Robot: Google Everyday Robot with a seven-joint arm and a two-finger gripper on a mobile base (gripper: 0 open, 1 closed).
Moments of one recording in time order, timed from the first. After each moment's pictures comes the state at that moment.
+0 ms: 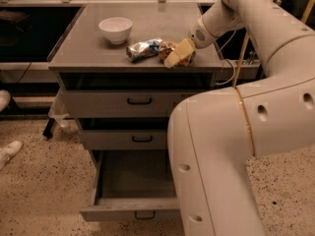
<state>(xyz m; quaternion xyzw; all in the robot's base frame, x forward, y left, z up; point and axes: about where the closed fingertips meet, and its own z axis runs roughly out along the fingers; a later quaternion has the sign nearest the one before) 0.775 -0.090 0.849 -0.45 0.83 0.18 0.28</state>
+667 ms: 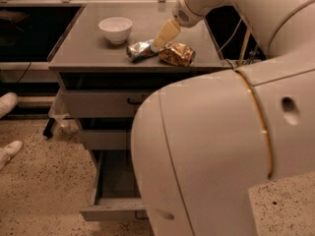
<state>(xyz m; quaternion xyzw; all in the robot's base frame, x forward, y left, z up) 0.778 -0.062 0.928 -0.46 0.81 0.04 0.36</state>
